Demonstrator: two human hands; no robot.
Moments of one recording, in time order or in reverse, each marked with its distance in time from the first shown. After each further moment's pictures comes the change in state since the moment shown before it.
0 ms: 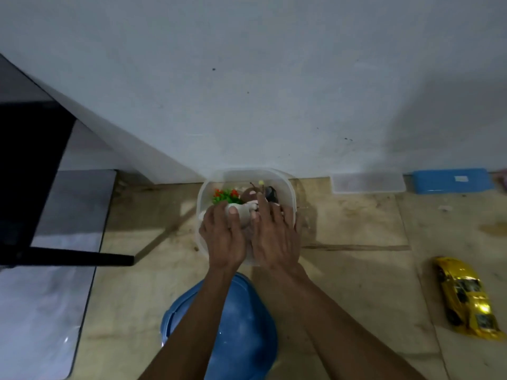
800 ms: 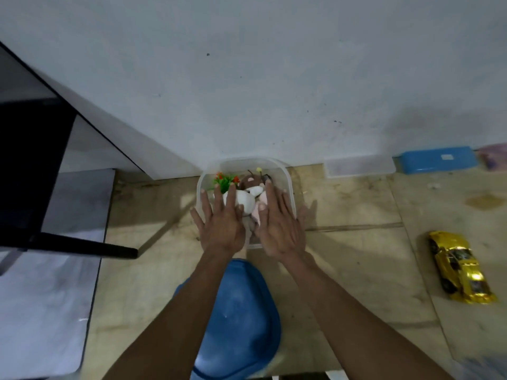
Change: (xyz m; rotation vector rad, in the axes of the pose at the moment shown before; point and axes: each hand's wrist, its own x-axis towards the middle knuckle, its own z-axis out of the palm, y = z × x) left_hand 0.001 -0.014 -0.015 0.620 -0.336 0.157; right_hand -0.022 0.007 -0.014 0.262 -0.154 0.066
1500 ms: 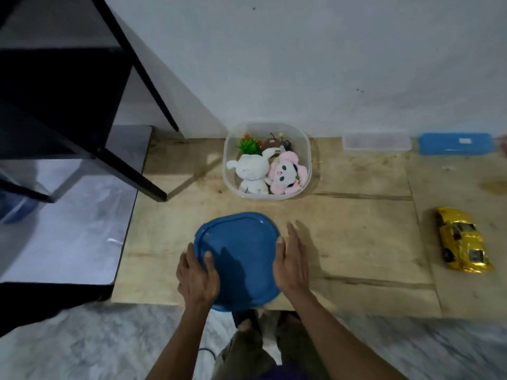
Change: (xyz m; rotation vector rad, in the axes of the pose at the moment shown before) left_hand -0.215 -0.092 0.033 -0.464 0.064 -0.594; right_hand -0.166 0.036 0.059 0.354 -0.001 0.208
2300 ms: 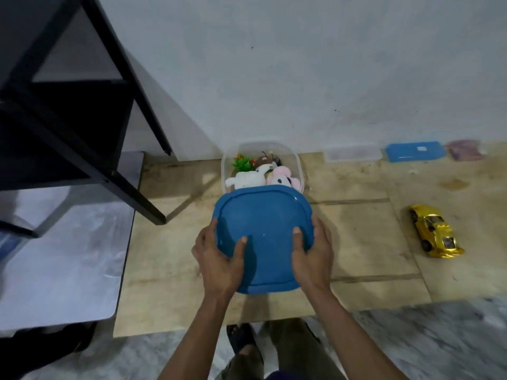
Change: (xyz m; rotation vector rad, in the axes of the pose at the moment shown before) left_hand 0.003 0.072 -0.042 -0.292 -0.003 0.400; right_hand -0.021 -0.064 -0.034 0.131 0.380 -0.010
